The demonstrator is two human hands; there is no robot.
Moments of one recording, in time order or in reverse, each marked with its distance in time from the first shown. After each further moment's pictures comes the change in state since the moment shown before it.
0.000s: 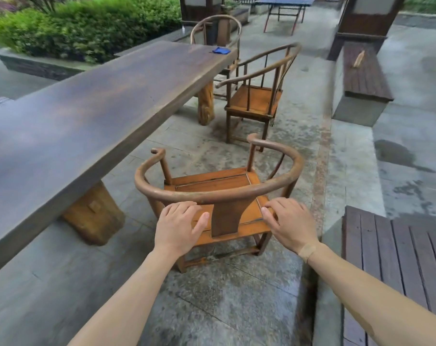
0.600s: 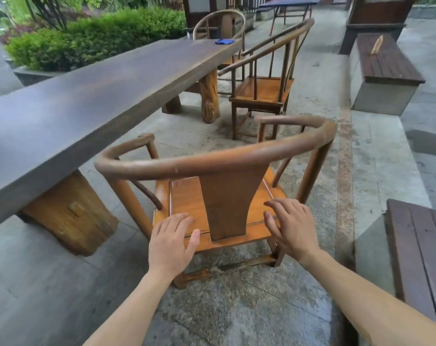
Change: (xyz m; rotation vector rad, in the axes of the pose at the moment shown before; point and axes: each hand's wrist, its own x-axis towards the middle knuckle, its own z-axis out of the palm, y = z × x) left_hand -0.018 -0.062 0.221 0.092 0.112 0.005; right_hand 0.003 0.086 0.227 0.013 0.214 -0.135
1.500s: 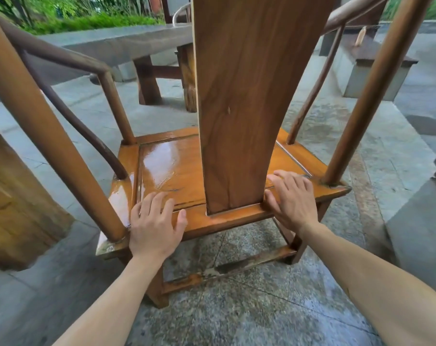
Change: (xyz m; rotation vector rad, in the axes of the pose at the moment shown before) left_hand -0.011 -0.130 0.303 0.157 0.160 0.002; right_hand -0.053 0.077 0.318 -0.188 0.000 0.085
